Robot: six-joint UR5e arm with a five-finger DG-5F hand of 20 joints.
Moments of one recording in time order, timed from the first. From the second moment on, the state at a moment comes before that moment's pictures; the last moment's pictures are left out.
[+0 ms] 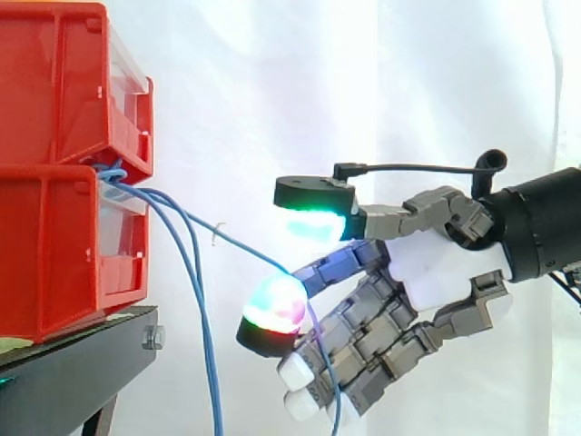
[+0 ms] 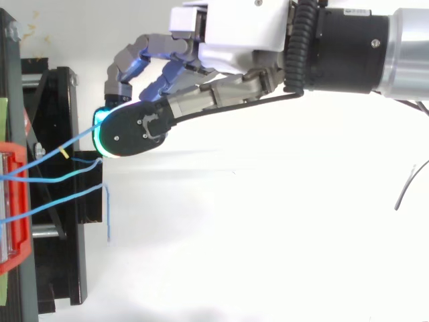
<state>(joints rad) 0.05 -2.42 -0.83 -3.34 -1.43 -0.05</state>
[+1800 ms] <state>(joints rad) 0.03 -2.44 -0.73 -3.40 -1.43 -0.04</state>
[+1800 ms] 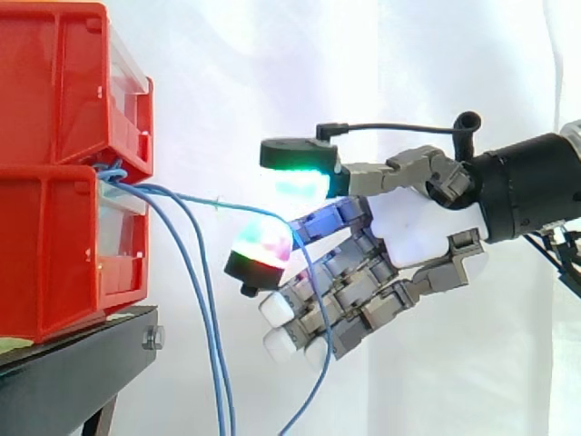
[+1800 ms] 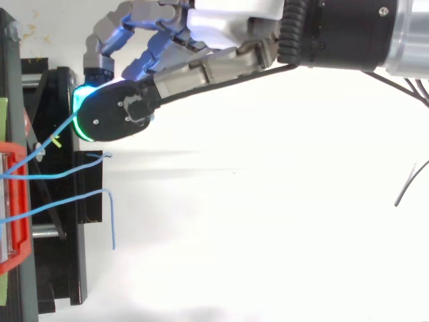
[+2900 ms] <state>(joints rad) 0.02 -2.44 -0.70 -3.44 -1.43 -0.05</state>
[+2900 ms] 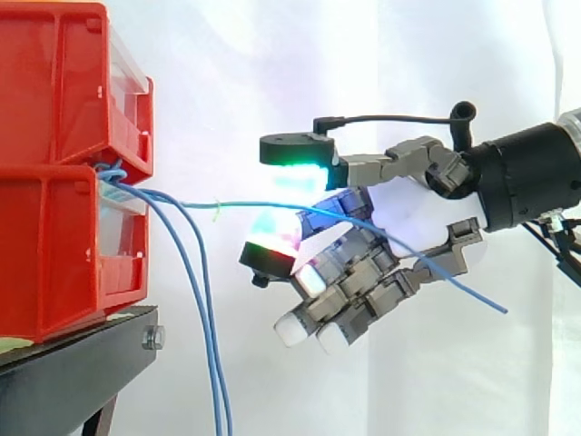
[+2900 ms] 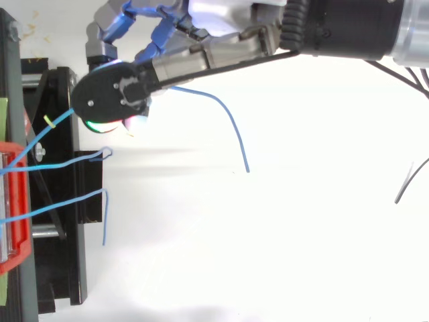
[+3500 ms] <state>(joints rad) 0.02 -2.43 -0.70 -3.47 -1.43 -0.06</state>
